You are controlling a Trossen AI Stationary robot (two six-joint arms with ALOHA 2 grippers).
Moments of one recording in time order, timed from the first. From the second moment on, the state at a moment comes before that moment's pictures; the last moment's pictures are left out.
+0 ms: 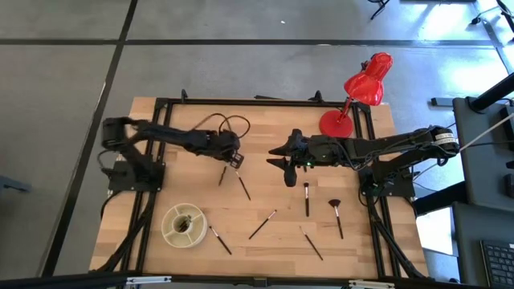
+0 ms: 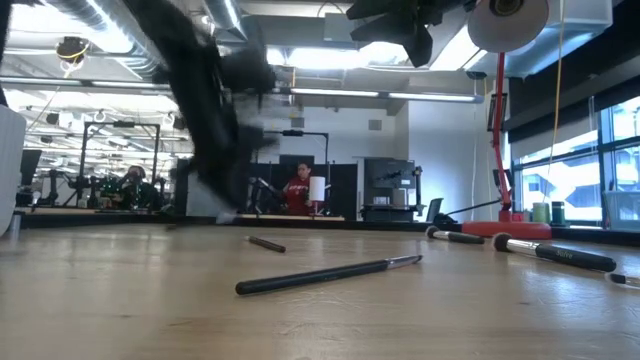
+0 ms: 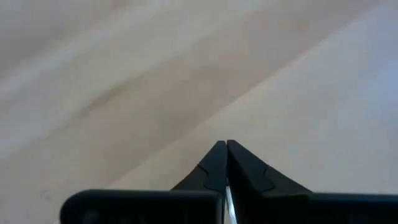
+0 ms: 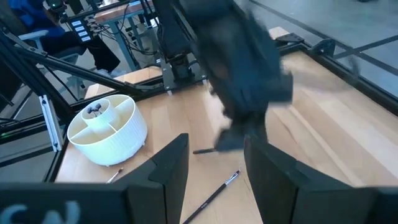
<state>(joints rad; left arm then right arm) 0.22 1.57 0.84 -0.35 -0.21 -0.77 0.08 1.26 0.96 0.02 0.22 0.30</state>
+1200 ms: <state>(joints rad) -1.10 1.21 0.84 -0.72 -1.24 -1.15 0.12 1.26 0.96 -0.03 0.25 0.37</state>
